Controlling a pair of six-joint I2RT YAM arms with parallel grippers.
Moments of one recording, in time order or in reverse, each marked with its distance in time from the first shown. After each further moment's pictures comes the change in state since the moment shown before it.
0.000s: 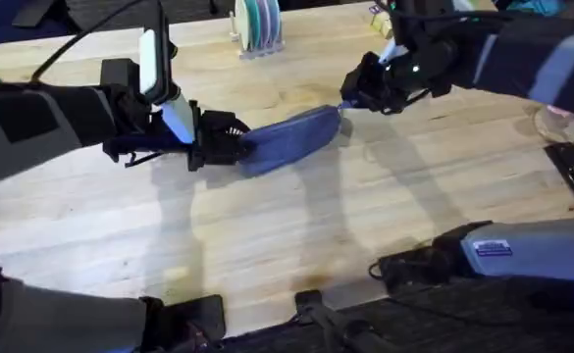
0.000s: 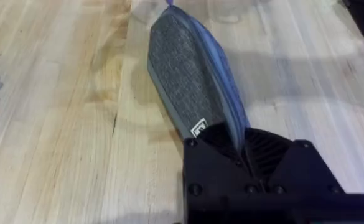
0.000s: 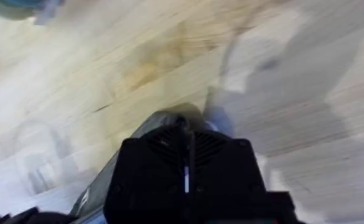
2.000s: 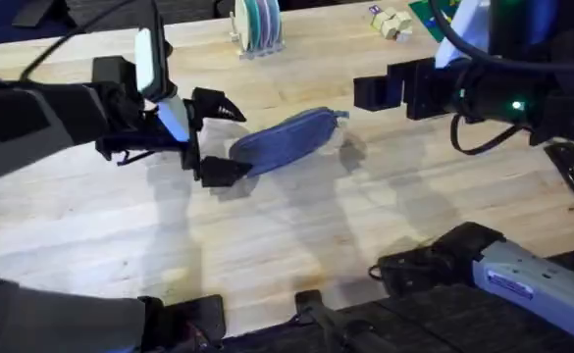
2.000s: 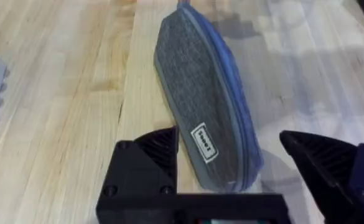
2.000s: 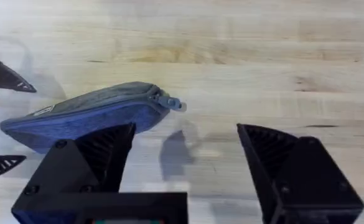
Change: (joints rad) left arm 0.025 -0.006 0.013 -0.013 -0.062 -0.004; right arm 0.145 -0.557 -0.022 -0.260 0.205 -0.502
